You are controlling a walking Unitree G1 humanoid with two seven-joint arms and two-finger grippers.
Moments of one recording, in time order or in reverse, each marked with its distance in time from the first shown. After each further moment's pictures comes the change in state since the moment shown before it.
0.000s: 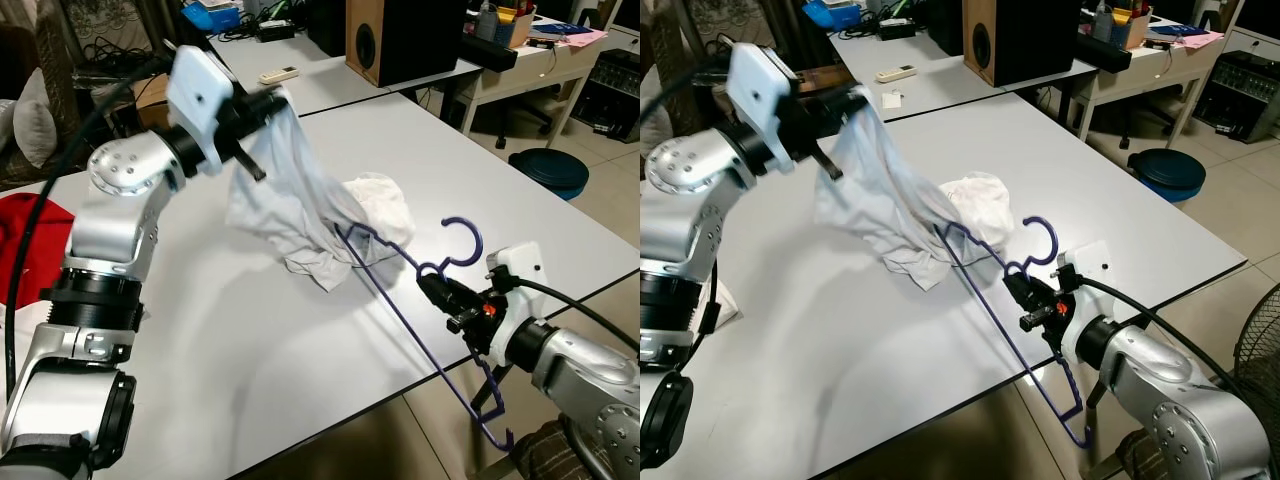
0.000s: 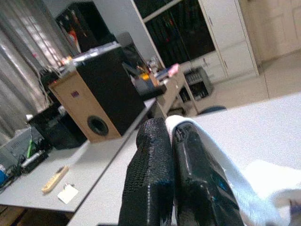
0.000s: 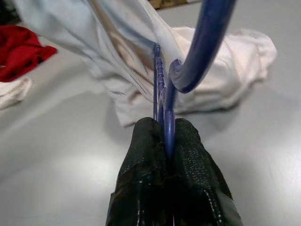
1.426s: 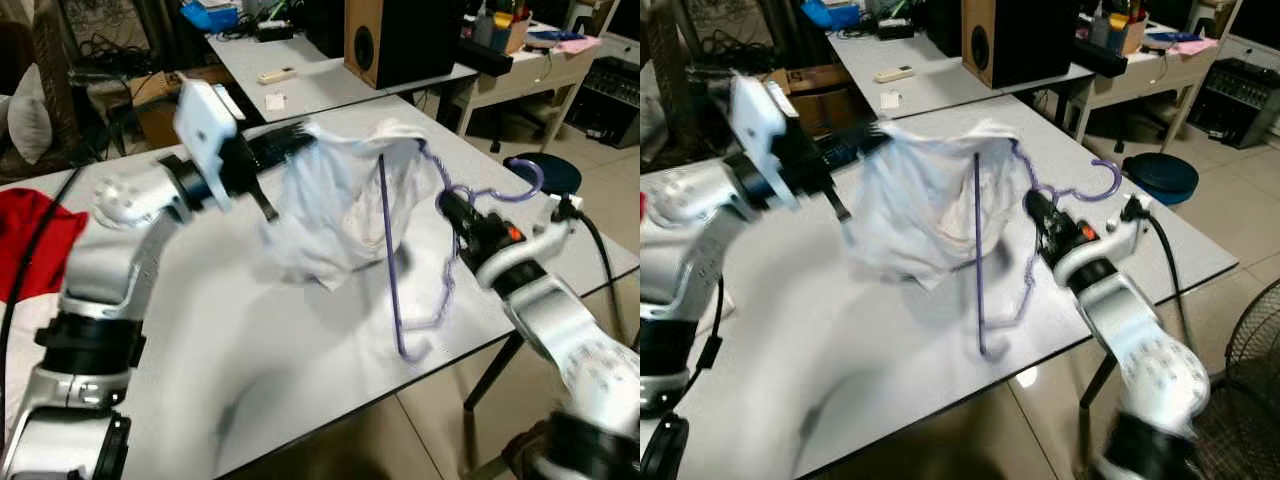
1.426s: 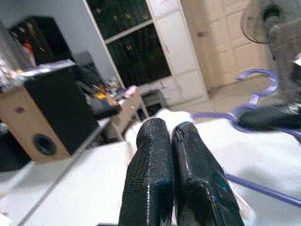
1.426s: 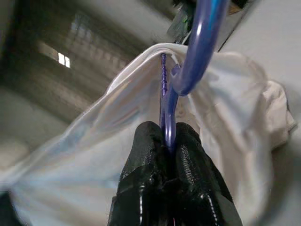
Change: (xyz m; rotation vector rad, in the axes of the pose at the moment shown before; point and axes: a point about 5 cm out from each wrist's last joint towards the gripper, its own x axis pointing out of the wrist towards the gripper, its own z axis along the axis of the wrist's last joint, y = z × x) left arm -0.013 -0.039 0.007 -0.119 -0.089 -0.187; right arm 0.044 -0.033 0.040 0.891 -0.468 -0.071
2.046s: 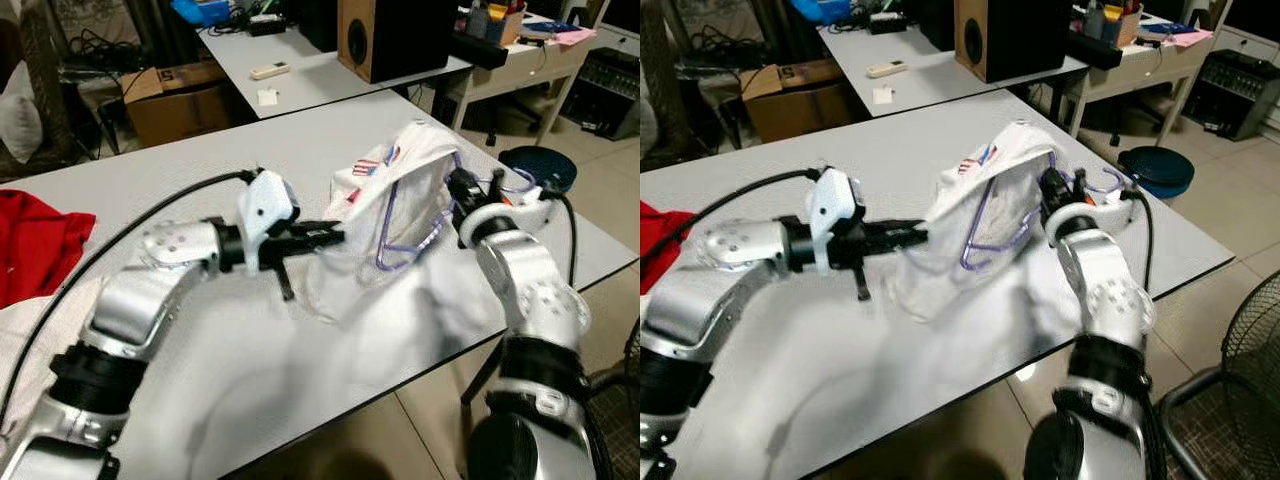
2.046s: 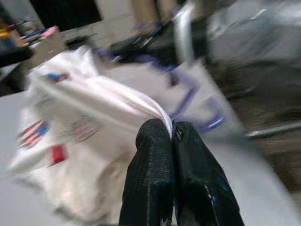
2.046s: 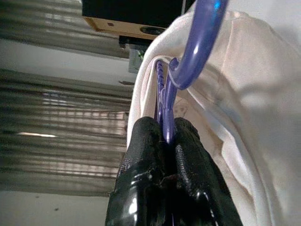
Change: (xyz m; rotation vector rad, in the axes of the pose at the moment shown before) left arm 0.002 -0.055 -0.035 -0.148 0.200 -0.300; right arm 0.059 -0.019 0.011 0.323 -0.154 -0.201
